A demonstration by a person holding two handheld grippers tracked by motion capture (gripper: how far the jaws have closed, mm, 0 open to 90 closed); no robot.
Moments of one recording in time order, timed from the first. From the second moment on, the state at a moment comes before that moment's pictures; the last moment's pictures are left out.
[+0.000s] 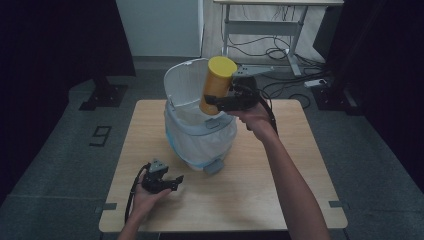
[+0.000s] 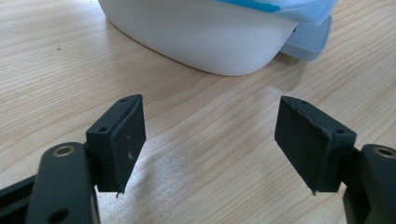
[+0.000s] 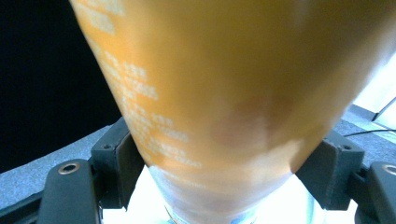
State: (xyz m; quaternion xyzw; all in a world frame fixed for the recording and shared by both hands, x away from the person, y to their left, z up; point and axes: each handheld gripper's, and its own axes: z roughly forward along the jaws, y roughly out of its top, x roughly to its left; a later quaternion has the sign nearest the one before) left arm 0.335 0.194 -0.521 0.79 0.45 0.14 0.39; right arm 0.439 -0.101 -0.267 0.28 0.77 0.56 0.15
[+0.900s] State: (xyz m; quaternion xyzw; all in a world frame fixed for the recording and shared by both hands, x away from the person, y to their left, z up) left arm 0.334 0.195 -0.521 0.80 0.44 0.15 0.38; right arm 0.467 -0.062 -0.276 0.28 0.79 0.51 0.18
